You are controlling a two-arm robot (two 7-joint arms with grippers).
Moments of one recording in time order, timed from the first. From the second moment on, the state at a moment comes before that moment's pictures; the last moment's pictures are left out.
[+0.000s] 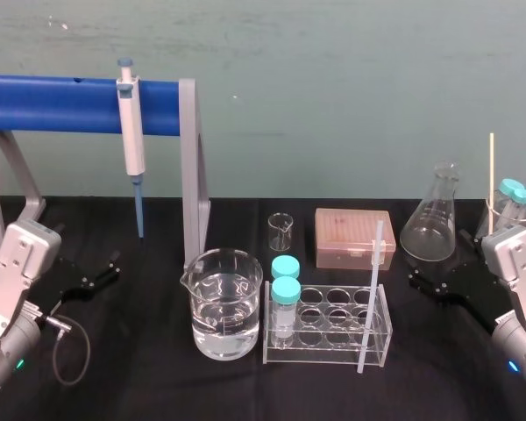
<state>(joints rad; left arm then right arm) -0.20 0.60 0.45 -1.41 -0.25 -0.12 0.03 0.20 0.60 -0.45 -1.41 0.25 -0.12 -0.03</state>
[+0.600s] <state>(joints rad) -0.20 0.60 0.45 -1.41 -0.25 -0.12 0.03 0.20 0.60 -0.45 -1.41 0.25 -0.12 -0.03</state>
